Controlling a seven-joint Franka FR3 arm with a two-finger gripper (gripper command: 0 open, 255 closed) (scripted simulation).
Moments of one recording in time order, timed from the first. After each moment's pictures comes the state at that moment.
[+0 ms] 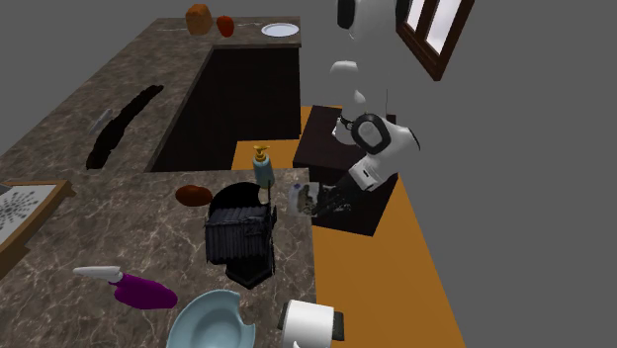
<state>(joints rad) -0.10 0.23 0.23 -2.12 -1.26 2.27 0.79</state>
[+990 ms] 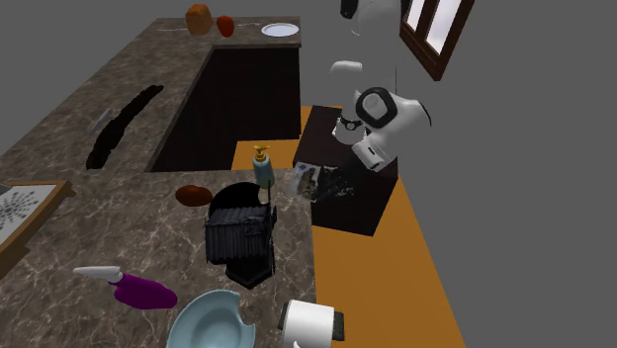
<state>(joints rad) -0.11 0.10 0.25 -2.09 -1.12 2.22 0.61</state>
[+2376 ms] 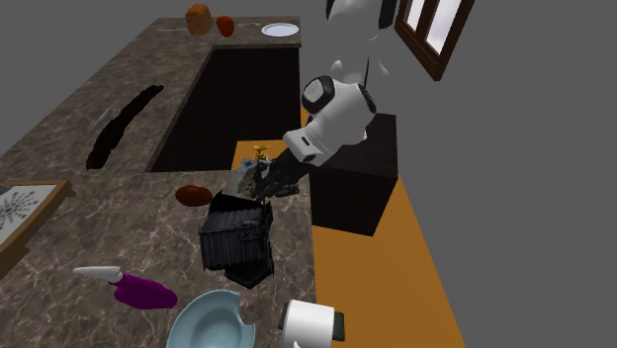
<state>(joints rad) -0.25 0.23 0.14 -1.81 -1.04 2.33 0.29</state>
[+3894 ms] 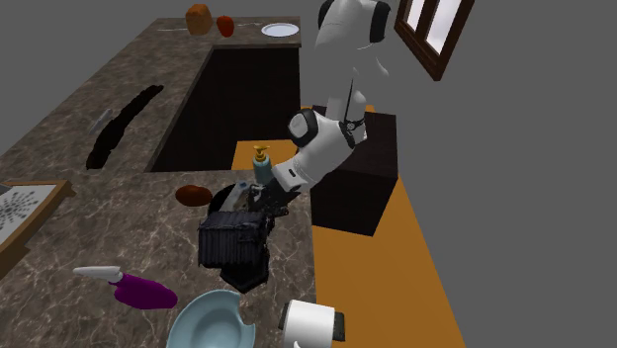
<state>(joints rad) -0.26 0.38 0.09 -1.79 -1.18 2.44 0.43</state>
